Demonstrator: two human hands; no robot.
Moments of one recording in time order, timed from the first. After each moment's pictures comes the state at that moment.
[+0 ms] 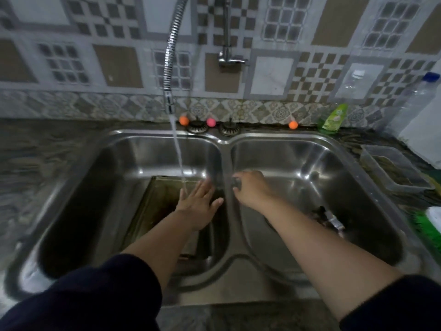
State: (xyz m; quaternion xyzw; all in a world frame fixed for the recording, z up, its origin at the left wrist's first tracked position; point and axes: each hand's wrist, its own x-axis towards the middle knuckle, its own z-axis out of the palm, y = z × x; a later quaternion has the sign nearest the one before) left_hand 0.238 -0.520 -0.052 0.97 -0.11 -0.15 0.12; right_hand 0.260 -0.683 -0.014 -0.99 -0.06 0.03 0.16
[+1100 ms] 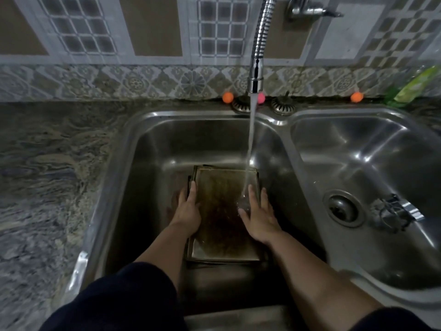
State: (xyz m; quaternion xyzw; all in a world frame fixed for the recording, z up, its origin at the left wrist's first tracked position) left_hand 0.275 -0.353 -0.136 0.90 0.09 -0.22 0.36; right_hand 0.254 -0.546 -0.140 -0.94 0.08 0.21 0.27
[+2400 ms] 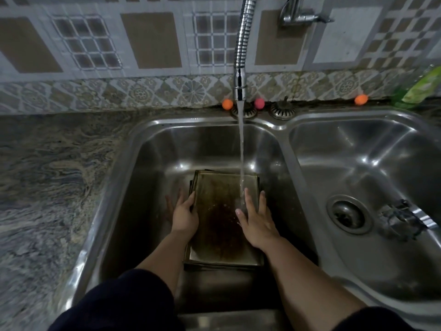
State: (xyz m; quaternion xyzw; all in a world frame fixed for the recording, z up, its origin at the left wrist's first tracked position) left_hand 0.270 -0.353 -0.161 0.93 0.11 -0.07 0.34; right_hand 0.252 -0.551 -0.142 -0.93 0.04 0.20 0.29
